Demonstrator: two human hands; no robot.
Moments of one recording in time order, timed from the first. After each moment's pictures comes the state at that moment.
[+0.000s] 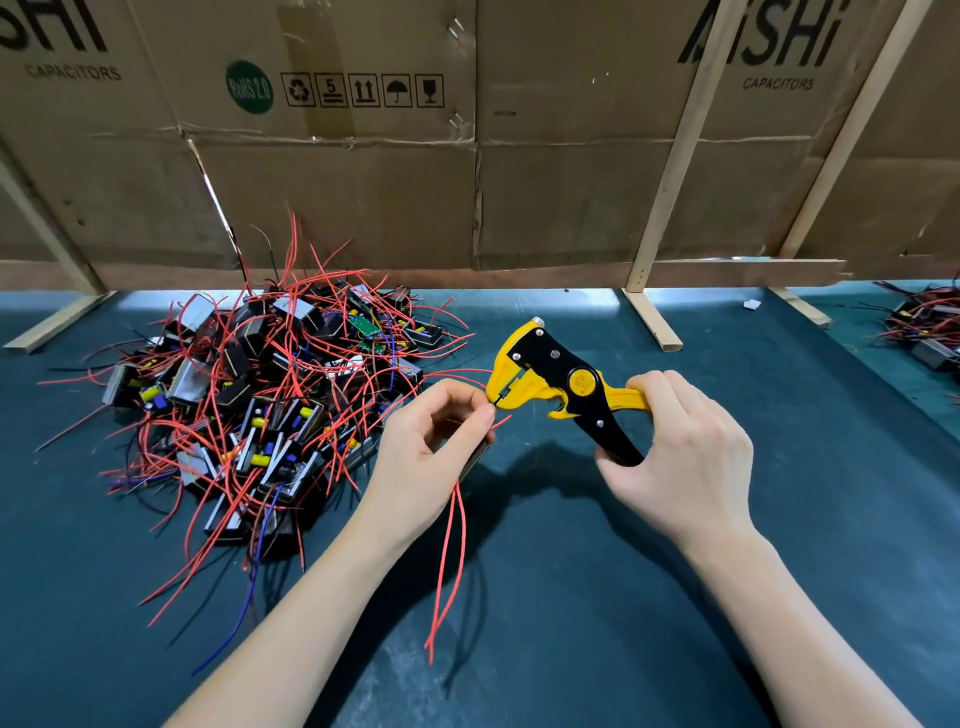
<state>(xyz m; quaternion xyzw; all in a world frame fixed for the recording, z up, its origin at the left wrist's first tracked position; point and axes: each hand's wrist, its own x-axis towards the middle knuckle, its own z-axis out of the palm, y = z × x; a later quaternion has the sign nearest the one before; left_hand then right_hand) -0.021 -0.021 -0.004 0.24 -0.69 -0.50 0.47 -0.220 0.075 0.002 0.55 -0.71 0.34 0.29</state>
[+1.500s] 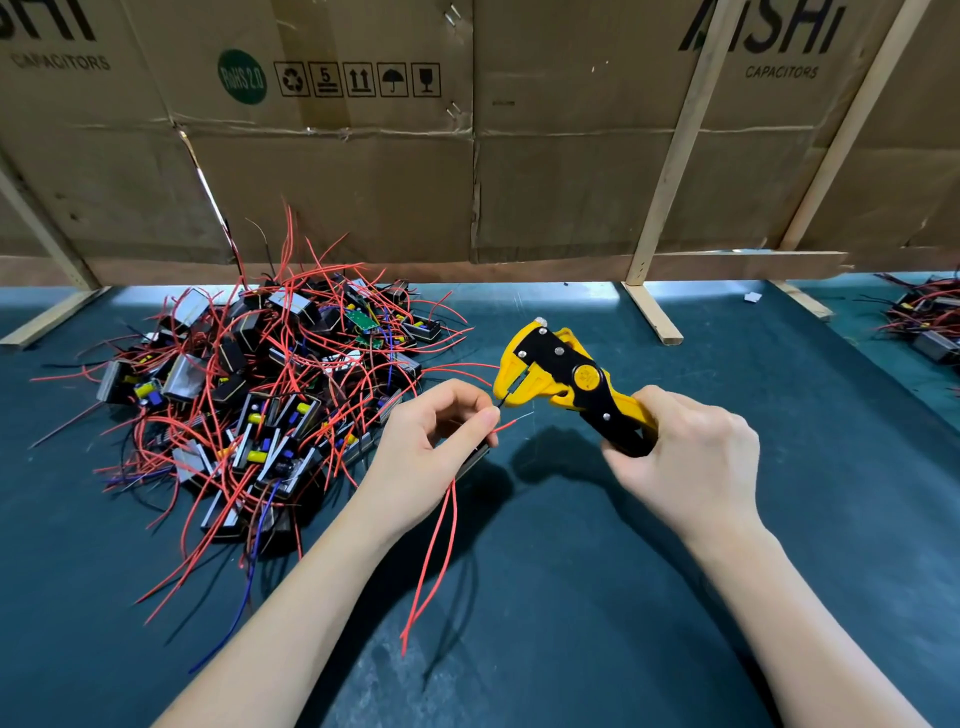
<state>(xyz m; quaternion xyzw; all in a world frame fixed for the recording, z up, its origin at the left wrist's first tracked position) -0.018 -0.025 -0.002 0.24 -0.72 -0.50 0.42 -0.220 0.078 0.001 0.53 -0.74 0.32 0.26</state>
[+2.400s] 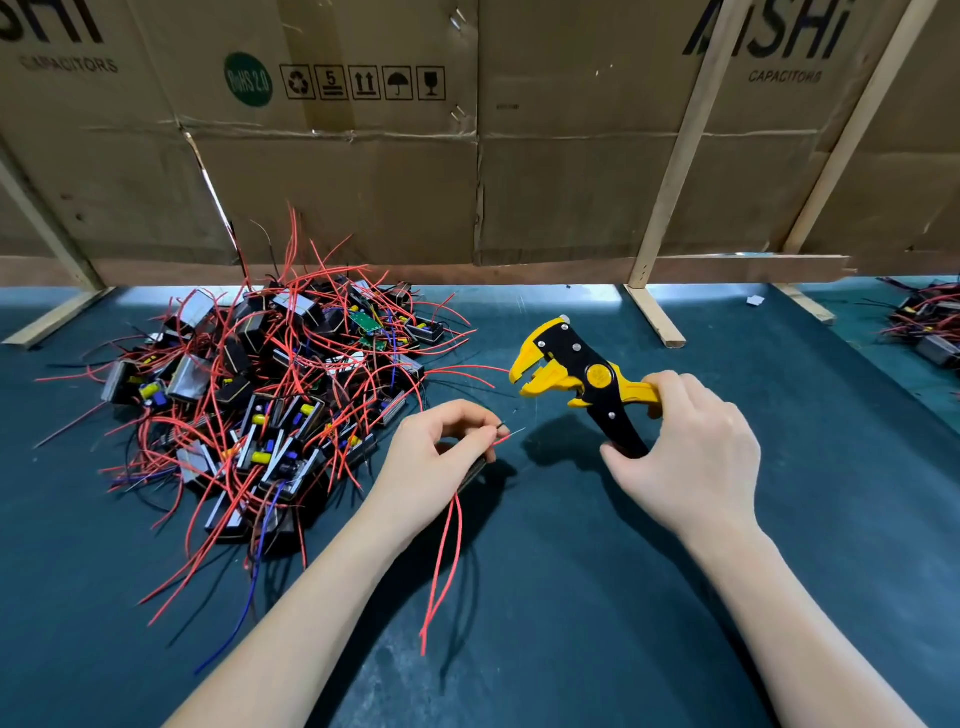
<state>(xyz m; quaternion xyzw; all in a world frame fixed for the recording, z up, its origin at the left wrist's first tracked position) -0.018 -0.024 -0.008 0.34 -0.71 -0.50 0.37 -0.226 0.072 -0.008 0.50 -0.77 0.31 0.25</state>
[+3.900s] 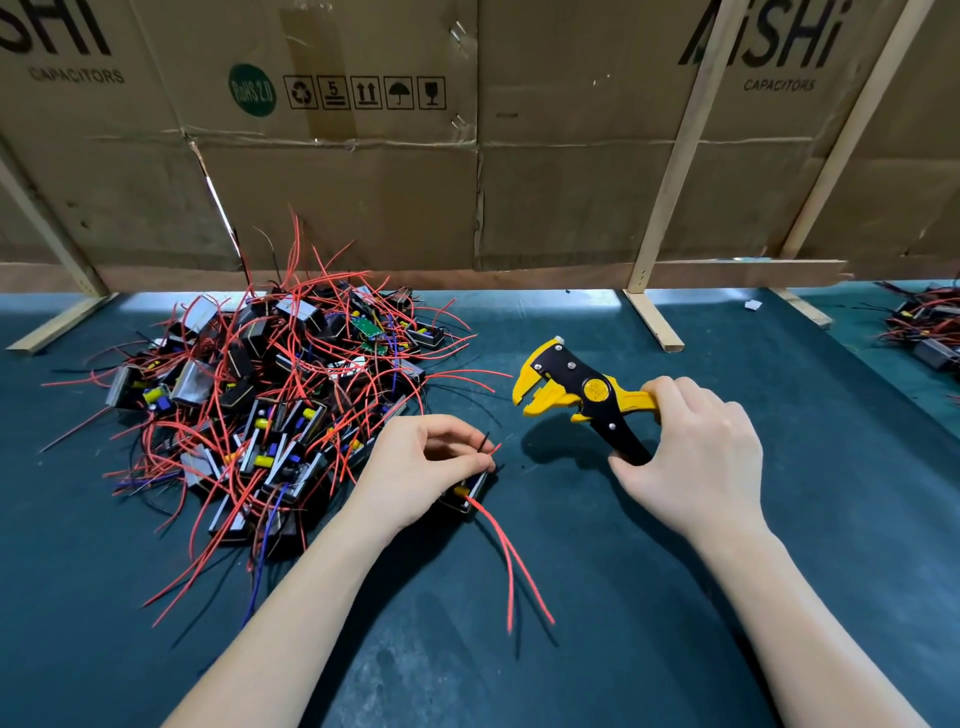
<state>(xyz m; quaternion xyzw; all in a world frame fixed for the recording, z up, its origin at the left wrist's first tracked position) -0.007 -0.036 -0.010 0.37 -0.70 -0.52 0.31 -0.236 0.074 -0.007 0.53 -0.76 0.25 0.27</state>
